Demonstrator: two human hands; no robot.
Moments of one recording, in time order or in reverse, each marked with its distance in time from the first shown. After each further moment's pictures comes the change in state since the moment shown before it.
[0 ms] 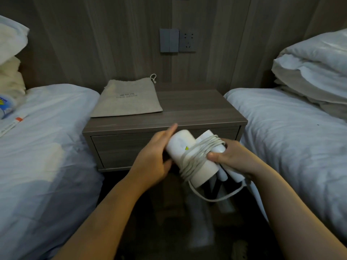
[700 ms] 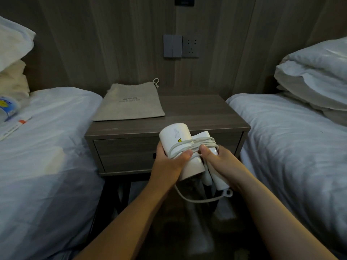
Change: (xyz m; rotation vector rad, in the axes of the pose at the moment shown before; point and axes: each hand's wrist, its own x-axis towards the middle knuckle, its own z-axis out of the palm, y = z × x) left_hand 0.008 0.028 0.031 -0.826 0.211 -0.664; right_hand -0.002 -0.022 0.032 0.222 0.082 0.136
